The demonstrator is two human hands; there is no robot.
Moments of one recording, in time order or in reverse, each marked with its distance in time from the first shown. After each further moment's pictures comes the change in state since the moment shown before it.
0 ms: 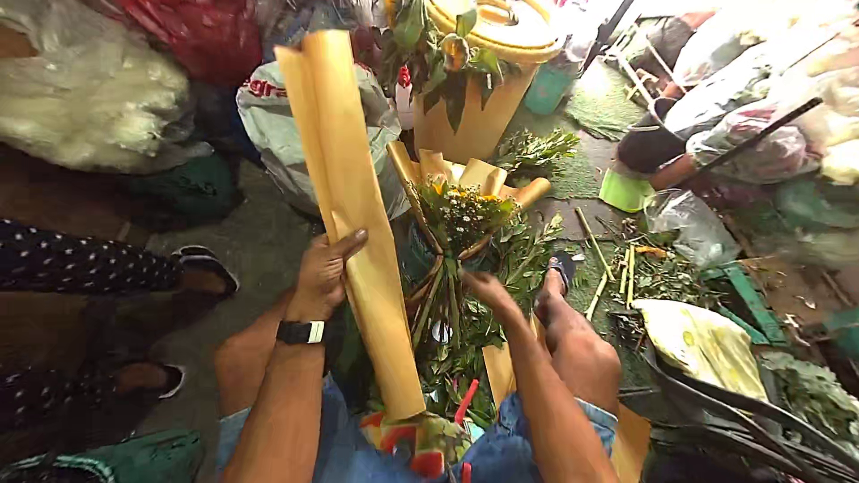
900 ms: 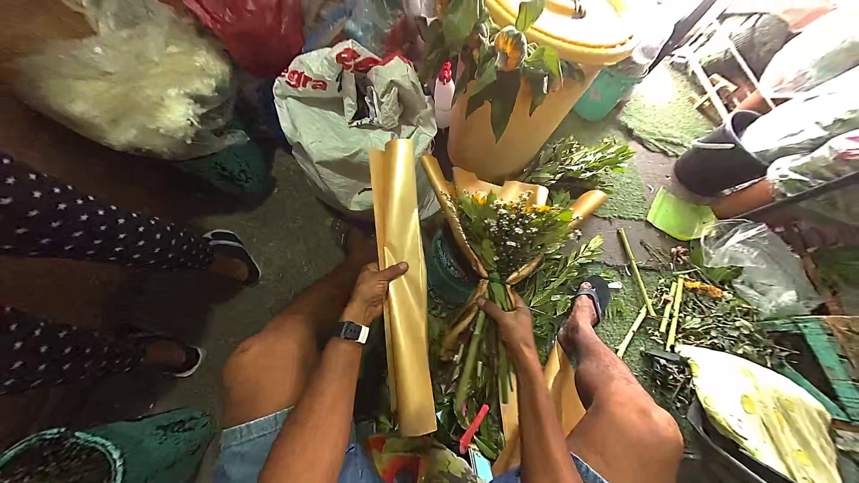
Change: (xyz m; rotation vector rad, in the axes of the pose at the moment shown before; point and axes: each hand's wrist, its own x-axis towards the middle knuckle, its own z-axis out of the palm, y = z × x) left_hand 0.063 -0.098 -0.018 0.141 0.098 -0.288; right_hand 0.000 0.003 0.025 0.318 0.275 -0.155
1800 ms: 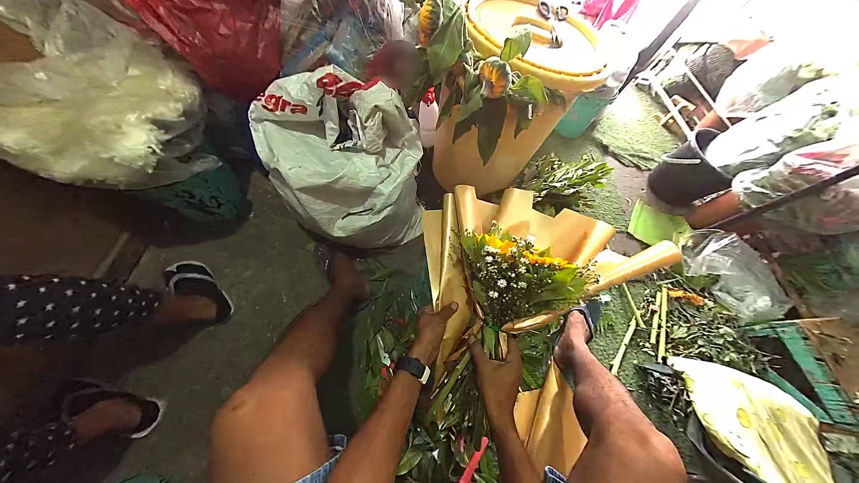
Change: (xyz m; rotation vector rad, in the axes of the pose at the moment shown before) left_hand 0.033 -0.107 0.099 -0.022 -0.089 -0.014; right_hand -0.026 0.034 0.032 -0.360 0.383 -0.046
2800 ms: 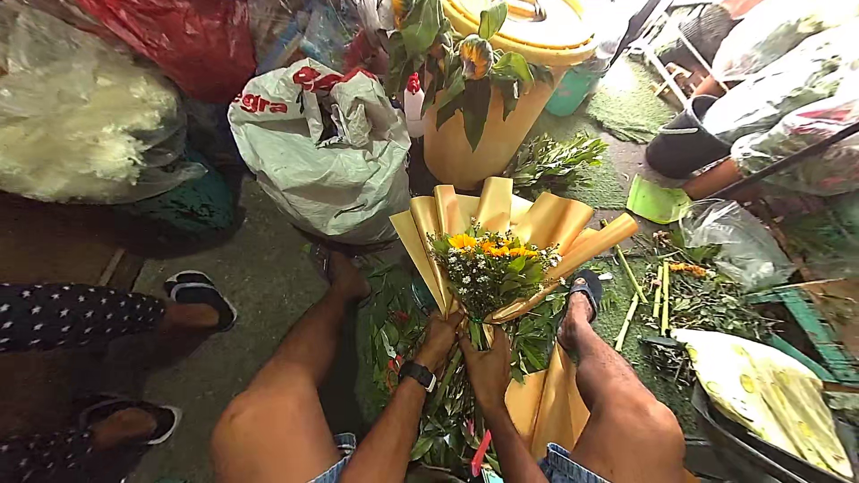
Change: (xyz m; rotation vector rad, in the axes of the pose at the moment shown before) left_hand -0.033 -0.012 0.001 0.159 -0.137 -0.083; right_hand -0.013 0.012 0.018 -0.245 -0.032 0.033
